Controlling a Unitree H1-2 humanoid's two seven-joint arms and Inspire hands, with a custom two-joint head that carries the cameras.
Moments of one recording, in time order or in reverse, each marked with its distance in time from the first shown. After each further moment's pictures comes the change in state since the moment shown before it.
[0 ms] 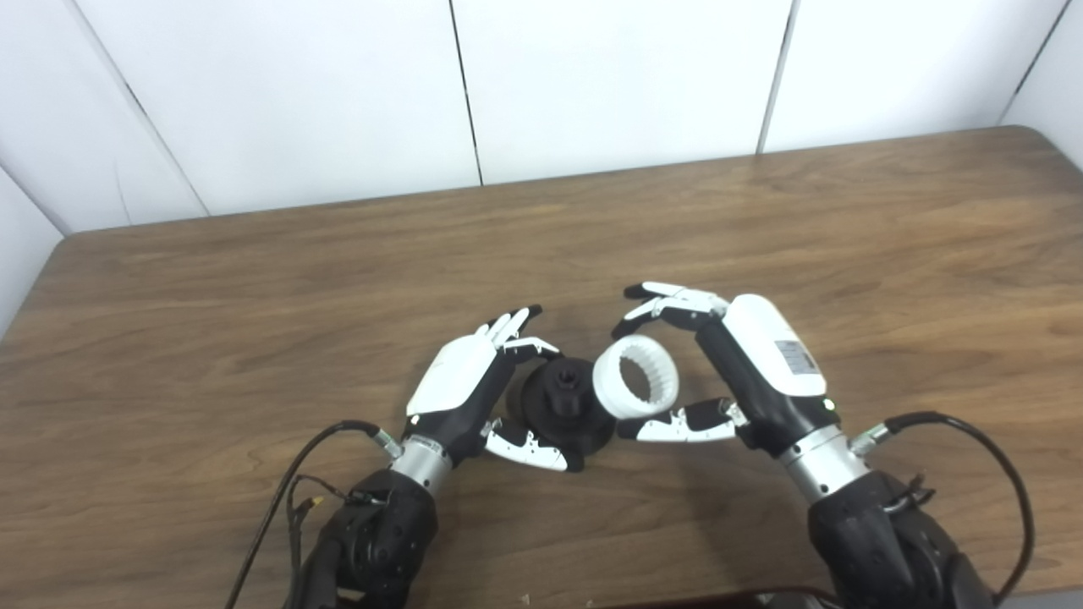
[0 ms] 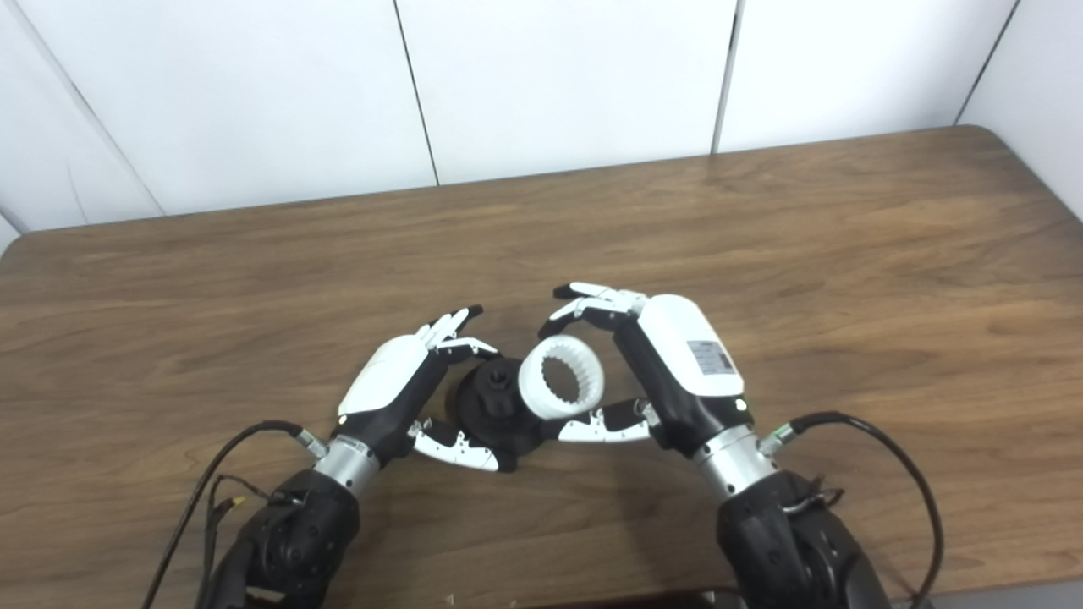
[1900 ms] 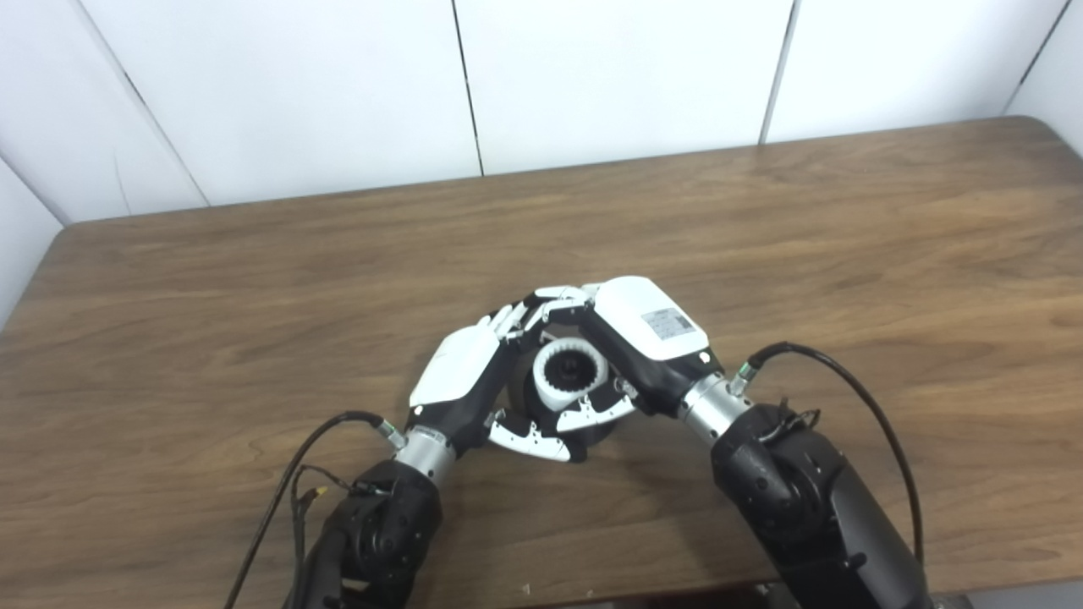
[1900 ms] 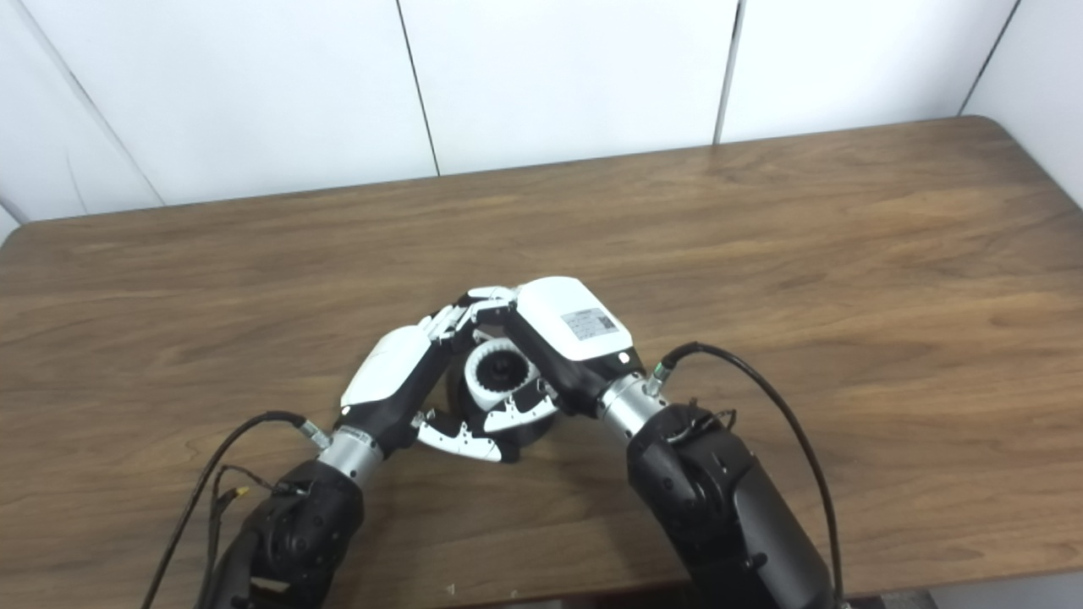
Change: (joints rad) left arm -0.001 -0.004 -0.015 -0.015 0.005 0.034 -0.002; right arm -0.189 0.021 0.119 0.166 -0.131 -0.027 0.133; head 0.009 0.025
